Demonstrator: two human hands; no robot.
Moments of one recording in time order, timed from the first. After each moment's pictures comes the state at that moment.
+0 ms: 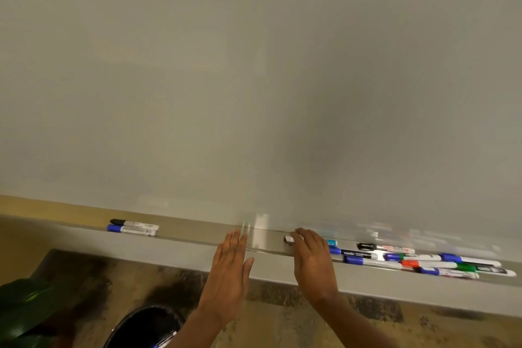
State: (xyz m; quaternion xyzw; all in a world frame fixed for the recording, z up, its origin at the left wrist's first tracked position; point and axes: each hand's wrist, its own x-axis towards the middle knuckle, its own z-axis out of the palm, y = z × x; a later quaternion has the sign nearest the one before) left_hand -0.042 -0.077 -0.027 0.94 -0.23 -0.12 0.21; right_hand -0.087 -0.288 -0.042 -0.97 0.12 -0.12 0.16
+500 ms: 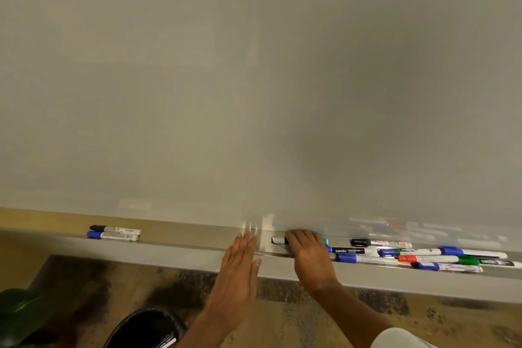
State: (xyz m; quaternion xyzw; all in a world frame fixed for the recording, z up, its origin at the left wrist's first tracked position) left_hand -0.048 -0.131 -0.032 0.93 -0.22 -0.16 0.23; right_hand -0.071 -0.331 -0.080 -0.99 0.07 -0.05 0.11
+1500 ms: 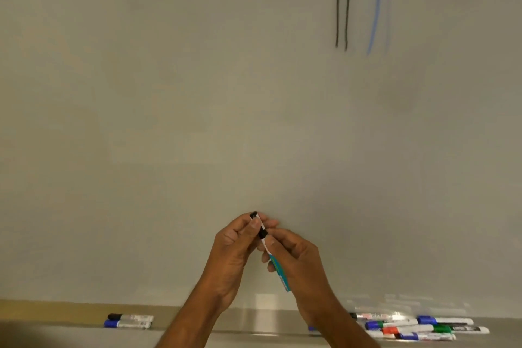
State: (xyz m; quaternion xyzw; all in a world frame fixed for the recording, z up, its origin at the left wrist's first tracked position) left_hand -0.039 -0.157 0.275 0.62 -0.17 -0.14 0.75; right_hand -0.112 -0.274 0.271 -0.66 0.06 -0.17 0.73
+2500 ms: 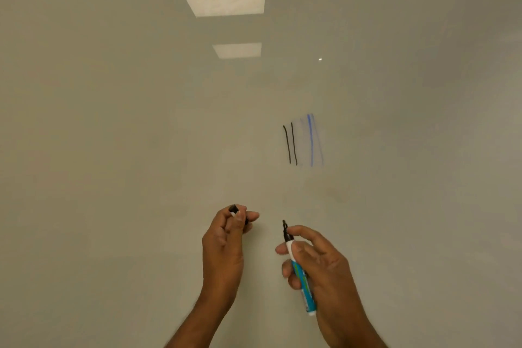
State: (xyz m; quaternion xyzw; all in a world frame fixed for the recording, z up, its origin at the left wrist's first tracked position) left_hand -0.059 -0.197 0.429 0.58 -0.29 0.15 0.74; right_hand -0.170 -0.313 0.418 -0.59 -0.04 -0.30 0.75
